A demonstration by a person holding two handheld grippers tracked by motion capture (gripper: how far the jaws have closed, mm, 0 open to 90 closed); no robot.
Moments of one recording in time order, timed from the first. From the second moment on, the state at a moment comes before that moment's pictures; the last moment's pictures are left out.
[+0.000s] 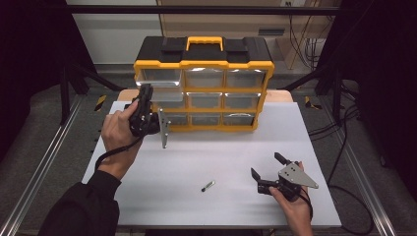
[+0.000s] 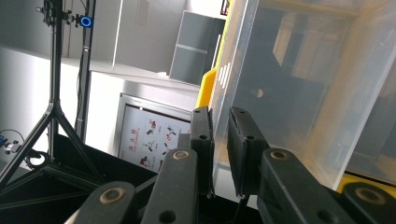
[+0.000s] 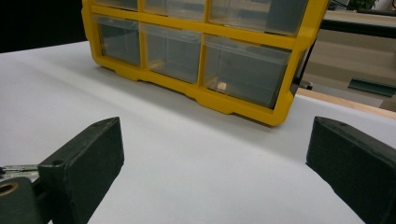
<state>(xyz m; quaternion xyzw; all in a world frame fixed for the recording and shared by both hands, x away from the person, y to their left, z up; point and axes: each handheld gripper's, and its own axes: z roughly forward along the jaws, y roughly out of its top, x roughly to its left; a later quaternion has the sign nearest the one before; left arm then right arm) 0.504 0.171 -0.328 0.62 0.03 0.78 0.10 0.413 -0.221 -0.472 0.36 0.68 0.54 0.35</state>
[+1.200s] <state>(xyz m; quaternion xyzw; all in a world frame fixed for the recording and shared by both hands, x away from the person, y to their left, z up) 0.479 0.169 -0.331 0.62 0.03 0.78 0.10 0.412 -0.219 -0.471 0.36 0.68 0.54 0.35</state>
